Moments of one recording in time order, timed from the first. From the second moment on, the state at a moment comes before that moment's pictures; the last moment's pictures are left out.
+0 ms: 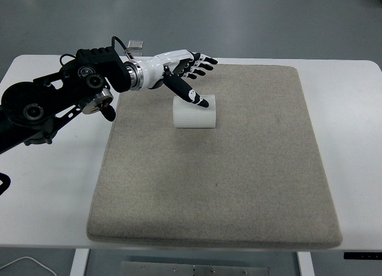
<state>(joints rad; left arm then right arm) -1.04 0.35 -0.49 -1.24 0.81 -0.11 0.32 0.03 0.00 -0.05 0.19 0.00 -0.01 -0.11</state>
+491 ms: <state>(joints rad) -1.05 0.27 -0.40 -1.19 1.03 -0.05 0.32 0.03 0.00 -0.05 0.19 0.00 -0.01 -0.11</state>
